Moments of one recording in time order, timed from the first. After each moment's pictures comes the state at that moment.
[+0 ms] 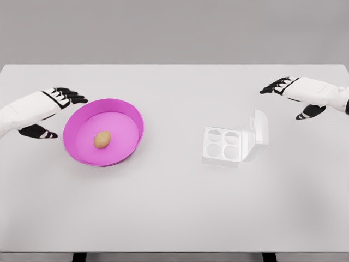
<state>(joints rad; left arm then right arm) -0.28 0.85 -0.24 -1.50 -0.42 -0.61 -0.38 -0.96 -0.94 1.17 -1.10 0.29 -0.61 0.14</state>
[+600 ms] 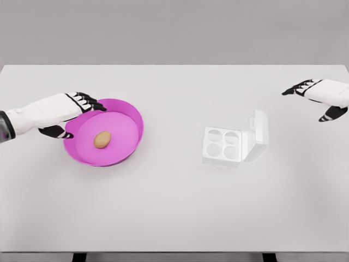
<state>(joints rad) -0.35 0.73 -0.24 -1.52 -0.50 -0.61 -0.57 -0.97 -0.98 1.17 -1.01 0.31 -0.61 0.18</state>
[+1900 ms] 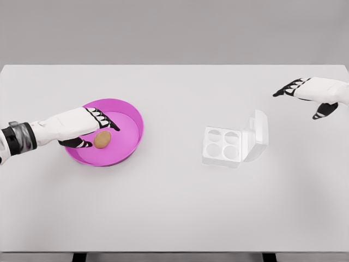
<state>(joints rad) -0.34 0.67 -0.30 -1.53 -0.57 -0.61 -0.57 -1.01 -0.92 1.16 -1.02 0.36 -0.61 0.28</state>
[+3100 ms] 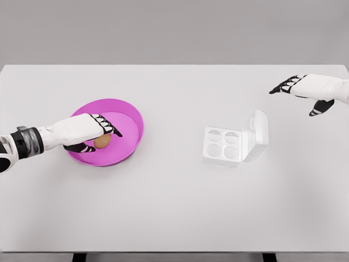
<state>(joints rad) -0.33 0.64 -0.31 -1.50 -0.62 -0.61 -0.57 -1.03 -0.91 1.16 -1.02 0.37 -0.61 0.28</state>
